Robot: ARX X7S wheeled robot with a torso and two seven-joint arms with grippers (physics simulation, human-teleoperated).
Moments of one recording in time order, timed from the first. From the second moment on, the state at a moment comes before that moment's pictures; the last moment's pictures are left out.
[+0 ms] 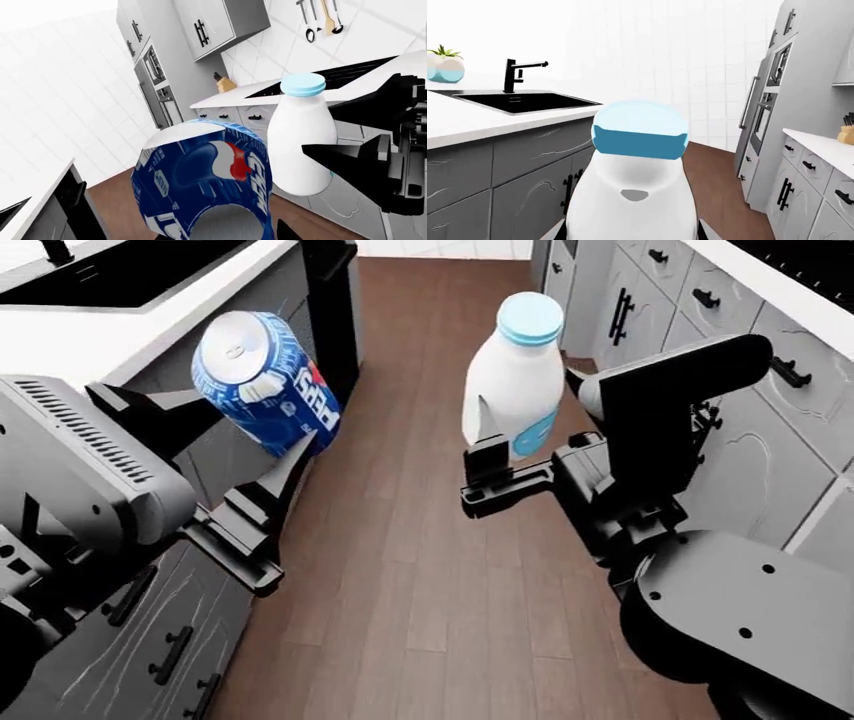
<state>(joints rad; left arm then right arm) -0.73 -0.85 0.04 0.79 -1.11 -0.92 -0.09 0.88 0.56 -0.44 -0.62 1.01 0.90 0.64</state>
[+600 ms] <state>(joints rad) -0.72 -0.86 0.04 0.79 -1.11 -0.90 -0.09 0.91 0.55 -0.45 -0.60 1.01 0.92 0.67</state>
